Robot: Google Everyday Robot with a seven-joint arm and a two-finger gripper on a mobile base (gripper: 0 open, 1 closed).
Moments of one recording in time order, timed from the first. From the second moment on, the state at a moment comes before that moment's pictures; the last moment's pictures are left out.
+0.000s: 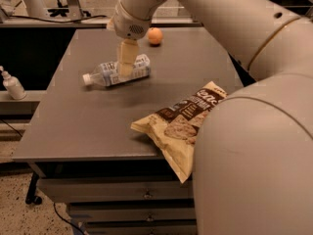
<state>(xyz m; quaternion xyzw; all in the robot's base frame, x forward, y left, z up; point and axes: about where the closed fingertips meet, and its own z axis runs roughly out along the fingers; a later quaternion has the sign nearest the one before) 0.654 0.113 0.908 -0.79 0.56 0.09 0.24</state>
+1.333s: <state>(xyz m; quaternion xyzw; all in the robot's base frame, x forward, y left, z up) 0.664 0.008 0.971 -0.60 0.61 0.12 0.50</state>
